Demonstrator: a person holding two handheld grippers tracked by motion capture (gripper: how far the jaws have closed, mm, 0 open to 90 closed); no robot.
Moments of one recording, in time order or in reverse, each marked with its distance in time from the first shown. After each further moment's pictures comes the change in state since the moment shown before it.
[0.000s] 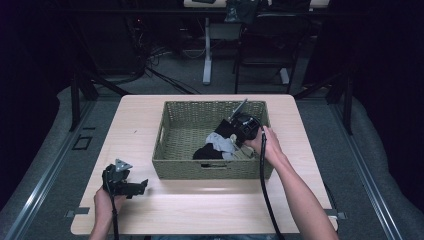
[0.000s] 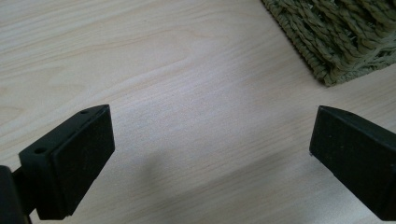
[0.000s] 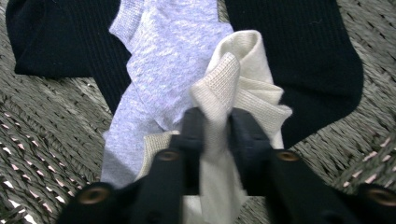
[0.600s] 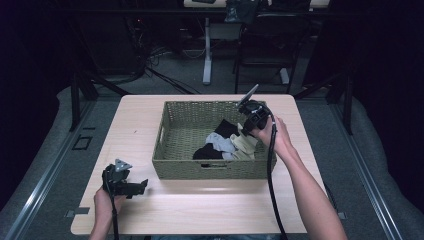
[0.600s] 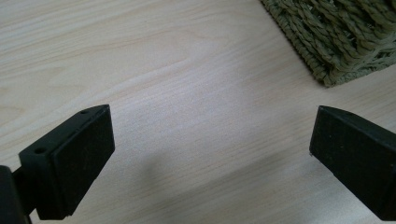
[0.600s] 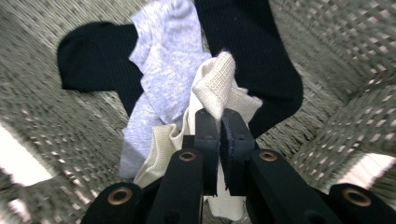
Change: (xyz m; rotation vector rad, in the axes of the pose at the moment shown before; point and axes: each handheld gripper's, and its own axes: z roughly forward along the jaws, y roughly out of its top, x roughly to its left) left arm 0.000 0.000 0.000 -0.003 -0.001 0.003; right arm -0.005 -0.005 -0.063 -0.115 -0.019 0.012
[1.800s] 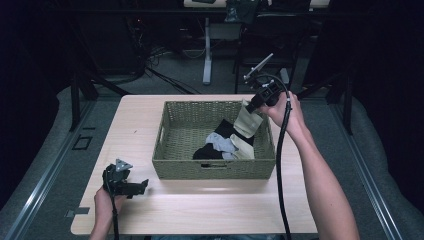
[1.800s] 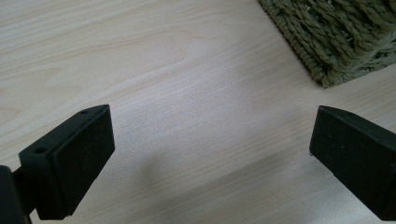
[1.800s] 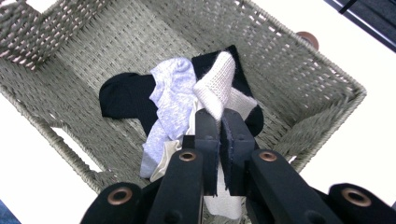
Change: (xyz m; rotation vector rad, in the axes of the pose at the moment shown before) left arm -0.001 0.000 0.001 0.000 -0.005 -0.002; right arm -0.003 0.020 -0.092 -0.122 -0.002 -0.003
